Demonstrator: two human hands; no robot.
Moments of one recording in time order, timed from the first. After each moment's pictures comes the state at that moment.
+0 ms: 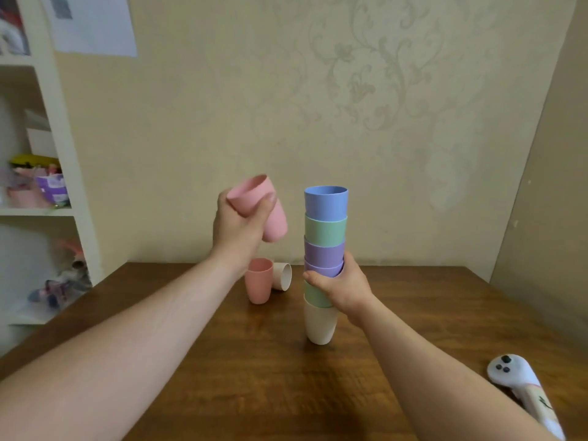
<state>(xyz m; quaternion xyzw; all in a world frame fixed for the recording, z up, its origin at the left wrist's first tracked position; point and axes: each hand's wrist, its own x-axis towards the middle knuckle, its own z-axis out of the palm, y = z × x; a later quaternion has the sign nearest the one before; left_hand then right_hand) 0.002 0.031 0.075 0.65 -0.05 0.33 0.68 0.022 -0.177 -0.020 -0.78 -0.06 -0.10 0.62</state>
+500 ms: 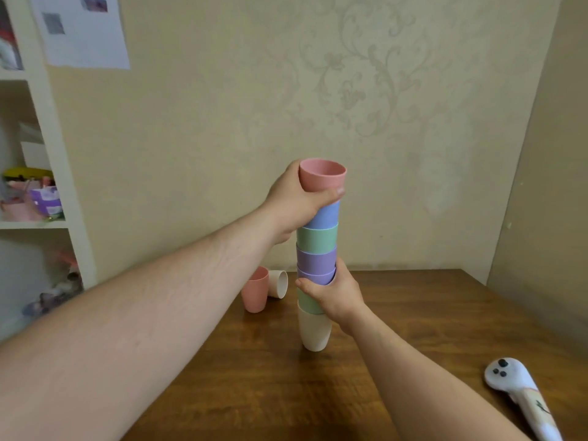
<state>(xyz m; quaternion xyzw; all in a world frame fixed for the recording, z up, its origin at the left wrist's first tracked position) 0.019 -0.043 0.146 0.76 -0.18 0.18 0.60 0.018 -0.171 -0.019 -0.76 -0.06 -0.11 0.63</state>
